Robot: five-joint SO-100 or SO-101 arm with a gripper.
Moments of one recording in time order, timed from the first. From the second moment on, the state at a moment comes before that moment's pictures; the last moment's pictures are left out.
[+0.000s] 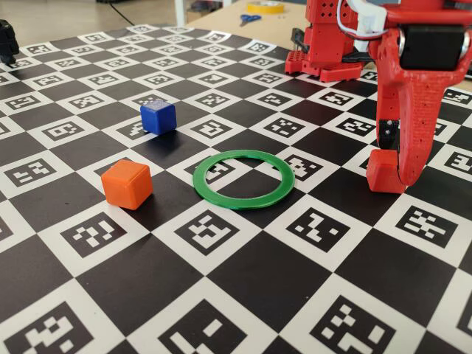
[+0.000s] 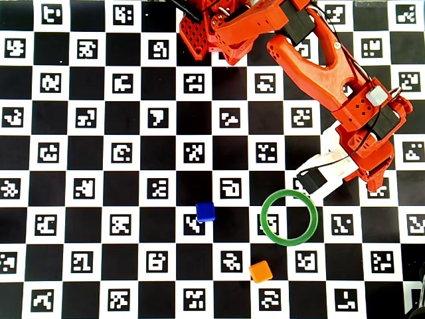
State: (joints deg) arm -42.0 61.3 74.2 70.0 5.8
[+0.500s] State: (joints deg) arm -42.5 59.1 74.4 68.1 6.7
